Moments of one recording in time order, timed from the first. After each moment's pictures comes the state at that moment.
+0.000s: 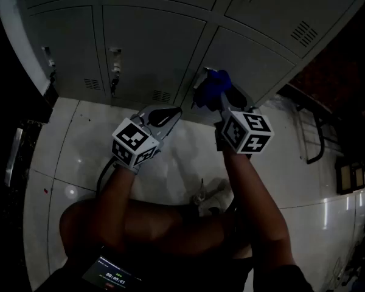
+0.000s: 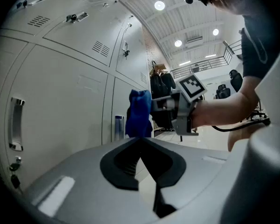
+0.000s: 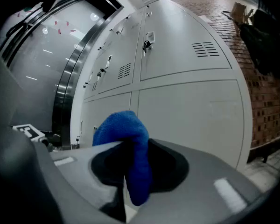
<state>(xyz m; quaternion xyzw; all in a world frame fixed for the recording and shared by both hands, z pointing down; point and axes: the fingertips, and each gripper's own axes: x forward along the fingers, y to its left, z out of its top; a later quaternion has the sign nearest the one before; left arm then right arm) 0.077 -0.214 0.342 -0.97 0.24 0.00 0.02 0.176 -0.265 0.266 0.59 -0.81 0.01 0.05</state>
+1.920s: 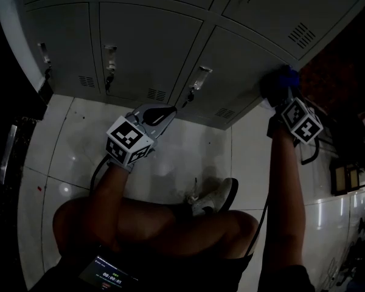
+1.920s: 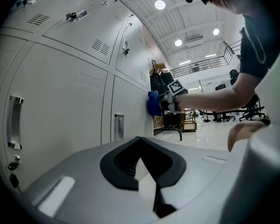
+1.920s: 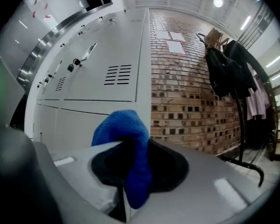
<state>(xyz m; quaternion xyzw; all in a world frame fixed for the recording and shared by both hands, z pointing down) 0.077 -0.213 0.348 -0.97 0.23 -0.02 0.01 0.402 -0.258 0.193 0.76 -0.65 0.00 0.03</state>
